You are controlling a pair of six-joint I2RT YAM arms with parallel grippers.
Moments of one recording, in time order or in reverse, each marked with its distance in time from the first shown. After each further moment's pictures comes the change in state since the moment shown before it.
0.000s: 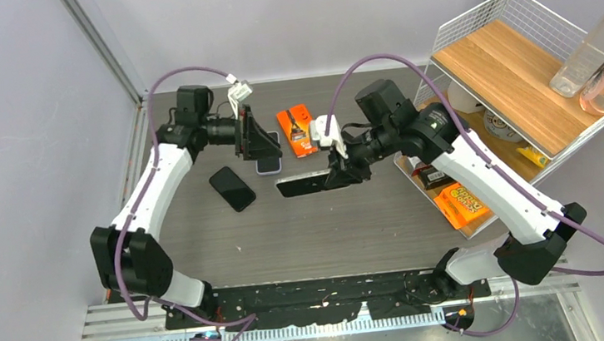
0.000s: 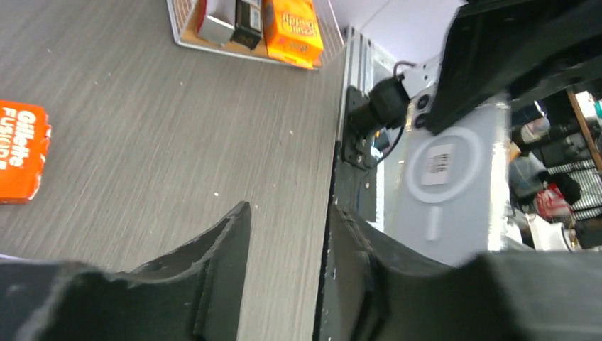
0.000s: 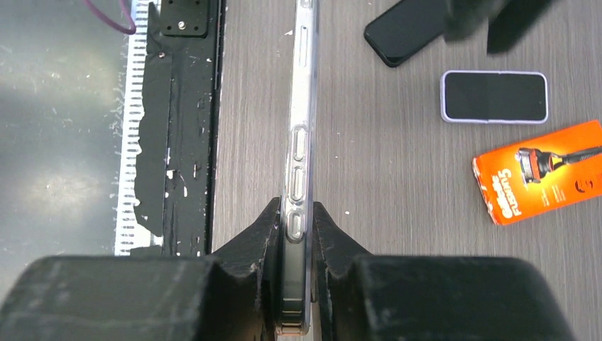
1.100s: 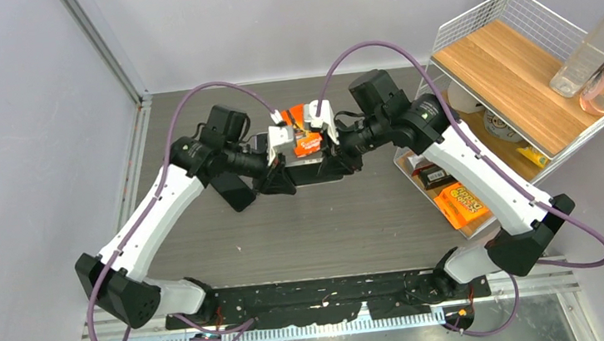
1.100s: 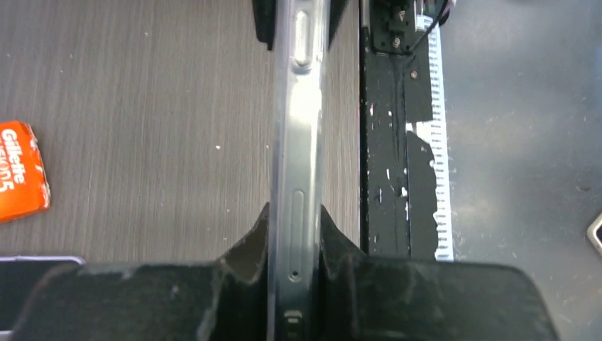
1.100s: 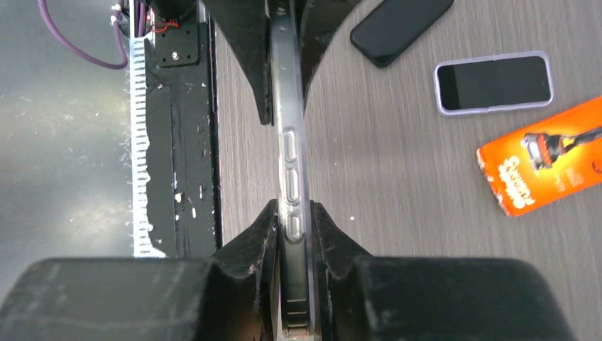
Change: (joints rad) left arm -0.319 -0.161 0.069 -0.463 -0.393 0.559; right arm -0.046 0.072 0.071 0.034 0.000 0.127
